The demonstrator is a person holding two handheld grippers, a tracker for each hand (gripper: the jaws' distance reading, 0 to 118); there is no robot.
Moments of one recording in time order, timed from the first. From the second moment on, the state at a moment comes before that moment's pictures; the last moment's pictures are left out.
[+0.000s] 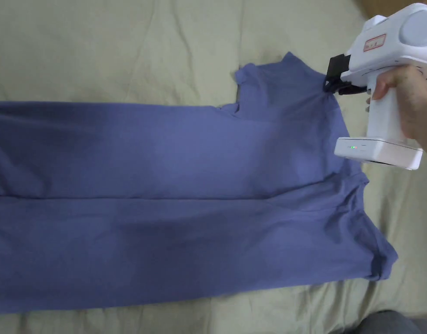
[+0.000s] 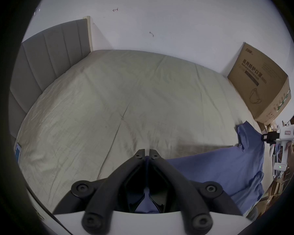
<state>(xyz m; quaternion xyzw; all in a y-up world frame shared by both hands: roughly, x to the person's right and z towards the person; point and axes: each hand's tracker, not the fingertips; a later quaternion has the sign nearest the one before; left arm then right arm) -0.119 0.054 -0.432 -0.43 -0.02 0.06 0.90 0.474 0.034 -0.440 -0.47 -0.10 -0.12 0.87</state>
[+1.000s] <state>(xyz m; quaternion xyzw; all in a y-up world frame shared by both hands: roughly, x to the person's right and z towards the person) -0.167 -0.010 -0.204 -0.50 0.07 0.15 0.85 0.485 0.004 -0.120 -0.43 -0.13 -0.22 0.87</state>
